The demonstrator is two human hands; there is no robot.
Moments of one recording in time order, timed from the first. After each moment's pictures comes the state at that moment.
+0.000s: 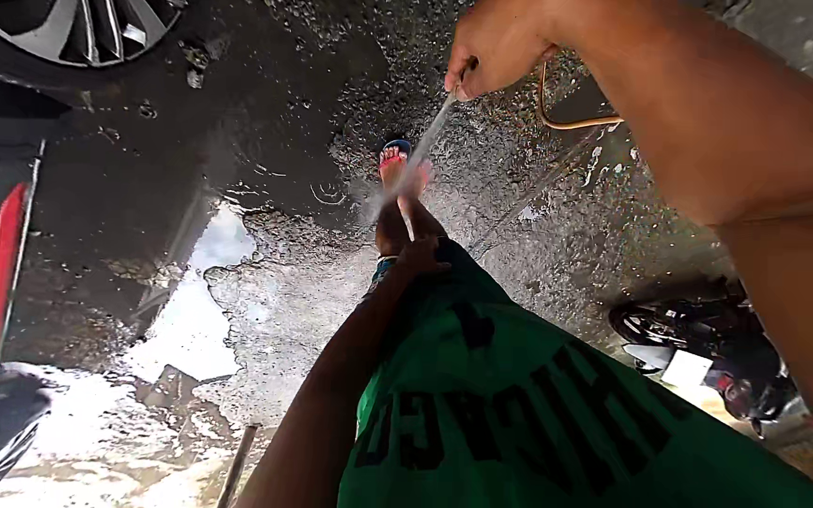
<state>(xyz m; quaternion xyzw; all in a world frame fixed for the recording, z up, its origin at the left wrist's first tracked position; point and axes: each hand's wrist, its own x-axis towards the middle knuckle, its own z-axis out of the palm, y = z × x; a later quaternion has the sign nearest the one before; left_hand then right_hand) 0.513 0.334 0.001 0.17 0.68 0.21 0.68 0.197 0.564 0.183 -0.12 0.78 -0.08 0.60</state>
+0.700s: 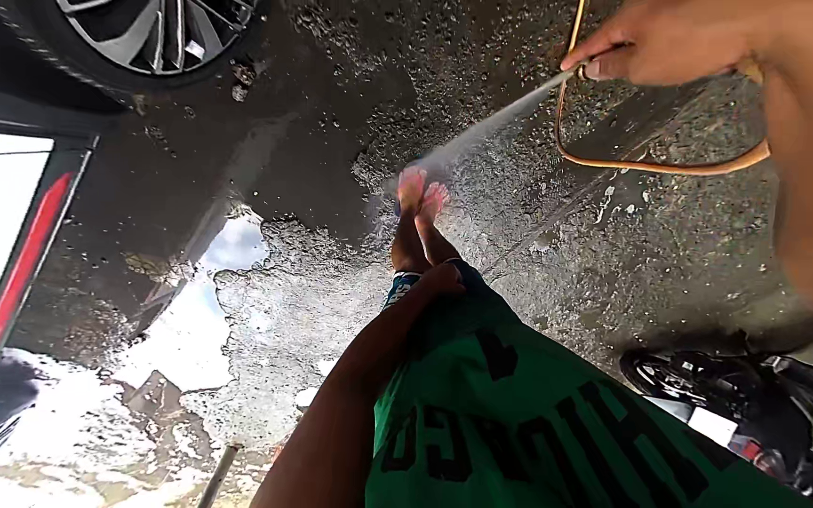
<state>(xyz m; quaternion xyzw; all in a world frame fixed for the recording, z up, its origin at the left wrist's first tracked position) 0.530 0.346 -0.030 0.26 0.59 0.22 0.73 0.212 0.637 0.234 0.00 0.85 -0.10 0.52</state>
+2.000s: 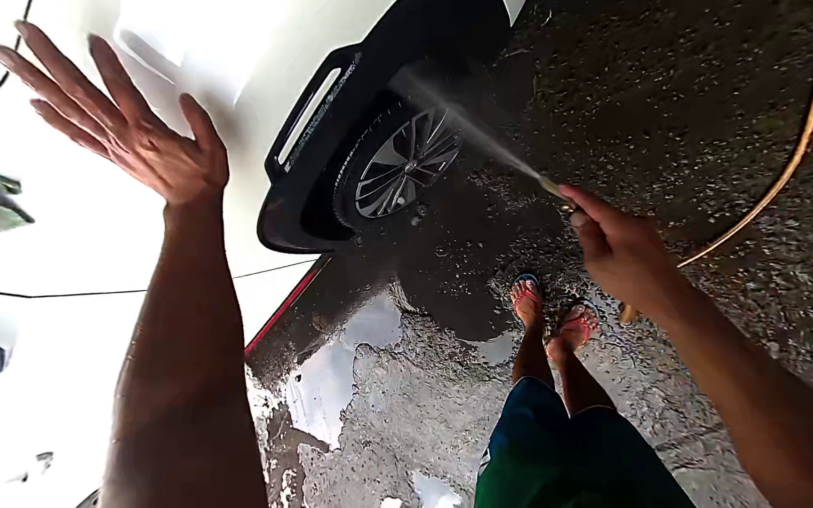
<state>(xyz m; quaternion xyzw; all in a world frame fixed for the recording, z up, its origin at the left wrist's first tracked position) -0.063 -0.039 0.296 0.06 0.94 -0.16 -0.29 0.184 0.459 0.136 0.03 0.88 -0.46 0.11</state>
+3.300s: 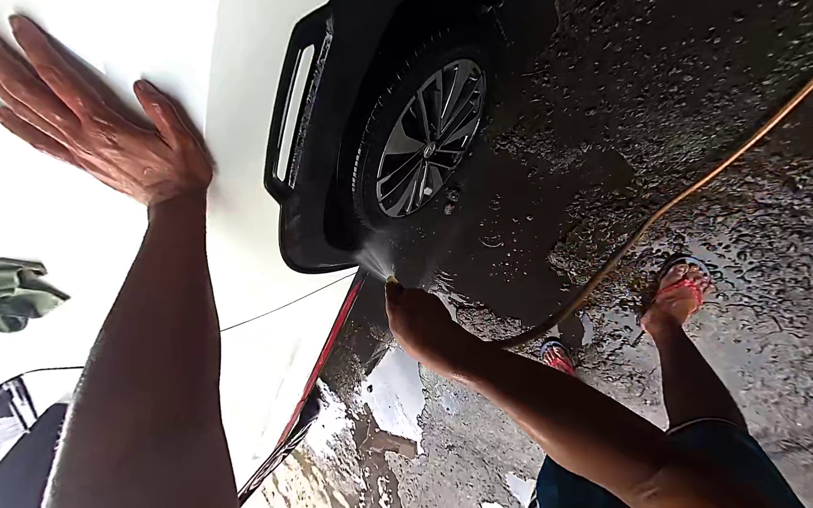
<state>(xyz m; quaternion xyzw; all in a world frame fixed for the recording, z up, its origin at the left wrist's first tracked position) -0.127 -0.049 0.289 0.09 0.93 -0.21 -0.29 0.189 0.107 0.143 -0.05 0.80 -0.48 0.34</state>
